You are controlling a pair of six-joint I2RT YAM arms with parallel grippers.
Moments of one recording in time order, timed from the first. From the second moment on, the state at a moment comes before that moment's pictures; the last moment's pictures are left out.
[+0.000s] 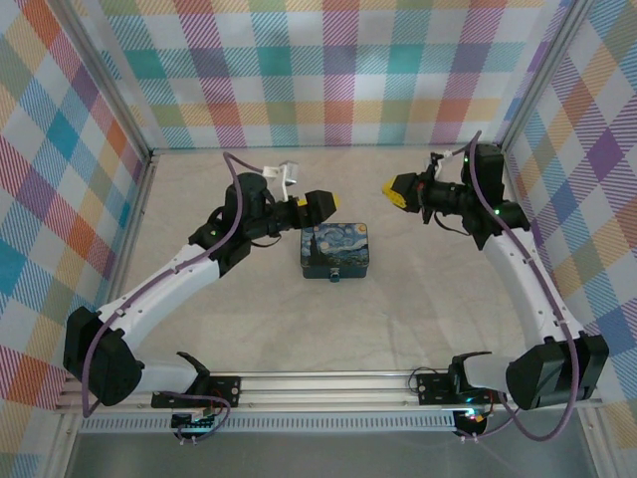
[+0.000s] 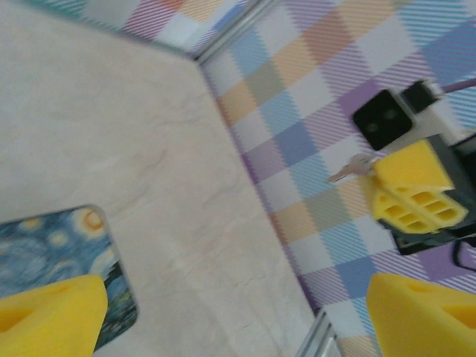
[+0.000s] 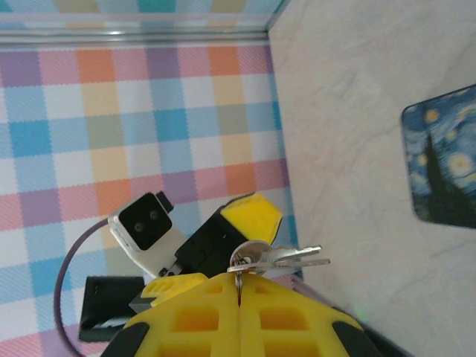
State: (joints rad) left arm -0.60 1.32 1.11 -0.04 0.41 -0.76; right arm 0.18 1.25 1.23 -0.42 -0.91 1.19
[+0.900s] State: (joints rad) left arm -0.61 1.44 1.03 0.42 0.75 -0.68; right arm 0.30 1.18 1.13 -0.22 -0.94 1.43
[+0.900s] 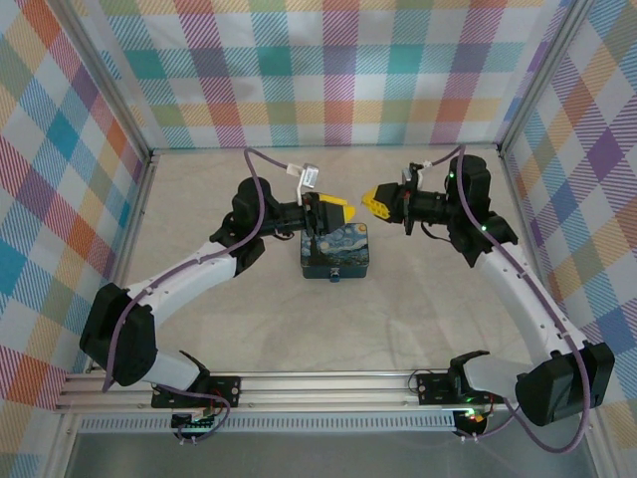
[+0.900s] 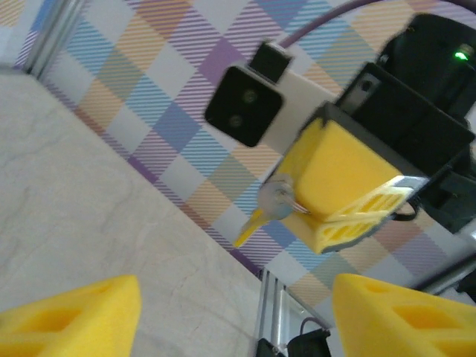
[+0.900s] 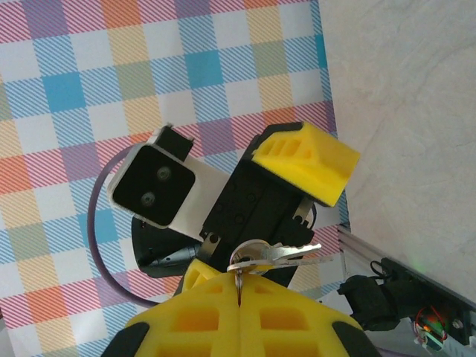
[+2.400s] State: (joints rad) left arm -0.65 1.46 1.12 0.34 0.77 -0.54; right arm 0.35 1.19 1.07 -0.11 -0.92 1.52
